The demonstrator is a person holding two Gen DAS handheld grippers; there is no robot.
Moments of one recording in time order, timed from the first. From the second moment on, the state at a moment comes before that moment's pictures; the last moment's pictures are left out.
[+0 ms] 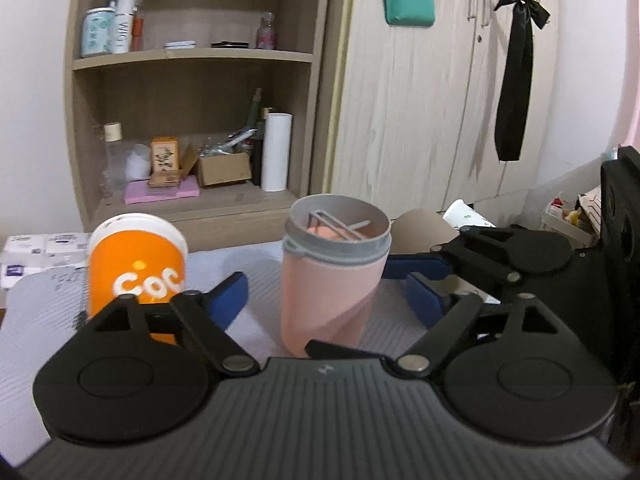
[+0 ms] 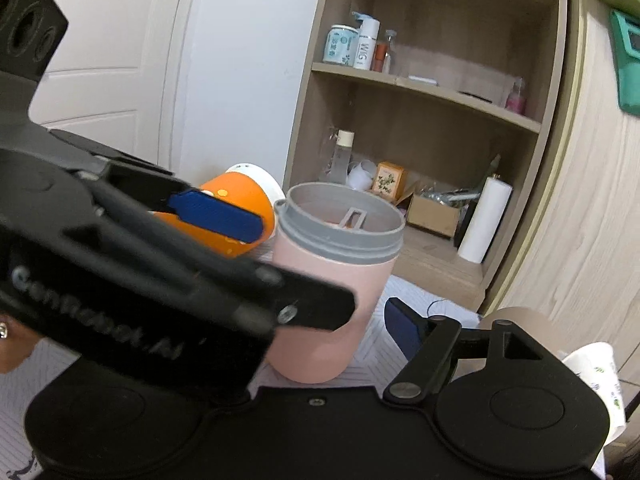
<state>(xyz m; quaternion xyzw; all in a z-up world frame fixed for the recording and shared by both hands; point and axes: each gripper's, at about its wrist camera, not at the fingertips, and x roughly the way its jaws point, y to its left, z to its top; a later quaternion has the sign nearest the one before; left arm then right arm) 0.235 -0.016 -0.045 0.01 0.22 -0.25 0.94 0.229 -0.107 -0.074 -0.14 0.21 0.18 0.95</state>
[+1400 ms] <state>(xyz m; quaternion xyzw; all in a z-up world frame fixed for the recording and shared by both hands) 0.024 0.010 0.019 -0.01 0.12 -0.05 0.99 0.037 -0.147 -0.001 -0.05 0.14 0.06 0.99</state>
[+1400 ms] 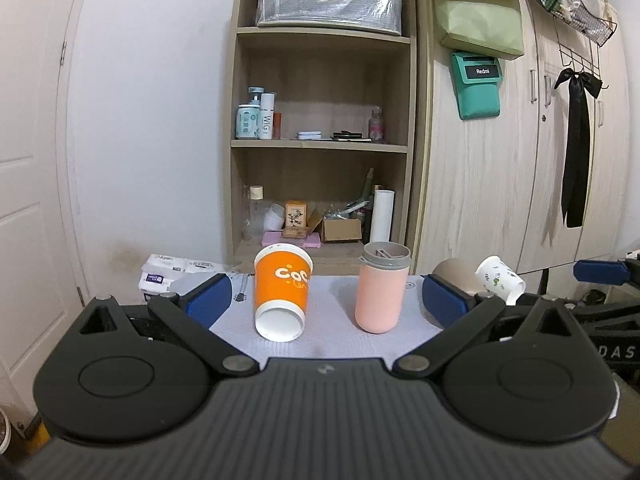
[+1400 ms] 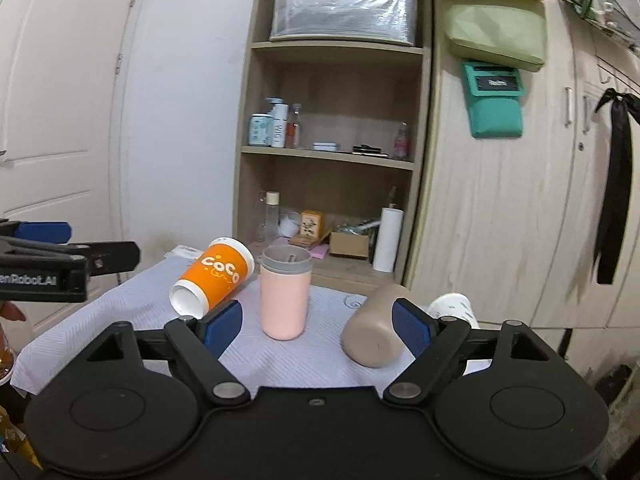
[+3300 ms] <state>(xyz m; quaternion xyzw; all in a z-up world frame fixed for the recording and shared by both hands) 0.014 0.001 0.012 0.05 0.19 0.01 0.98 0.006 -0.146 0.000 -0.02 0.17 -0.02 0.99</state>
